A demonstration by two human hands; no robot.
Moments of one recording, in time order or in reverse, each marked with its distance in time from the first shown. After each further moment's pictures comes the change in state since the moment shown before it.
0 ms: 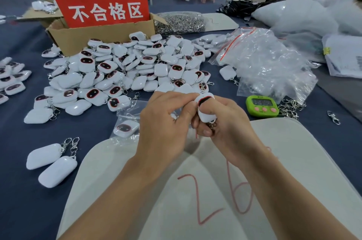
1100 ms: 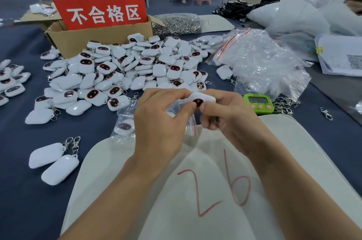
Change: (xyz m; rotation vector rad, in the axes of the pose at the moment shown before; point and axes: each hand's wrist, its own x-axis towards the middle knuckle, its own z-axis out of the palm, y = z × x) left_hand -0.003 -0.002 -0.002 0.039 0.123 0.002; right_hand 0.001 -0.005 -0.024 -0.109 -0.074 -0.060
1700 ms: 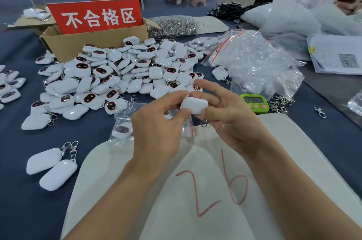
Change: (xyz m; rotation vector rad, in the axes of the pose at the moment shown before) left_hand -0.004 0.003 0.002 -0.182 -0.053 -0.136; right_hand 0.000 0.004 -0.002 0.314 0.018 -0.022
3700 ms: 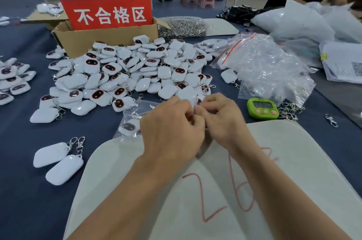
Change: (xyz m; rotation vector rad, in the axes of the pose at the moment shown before) left_hand 0.000 0.006 0.007 0.618 0.018 0.081; right_hand 0.020 0.021 0.017 -0.991 0.280 -0.103
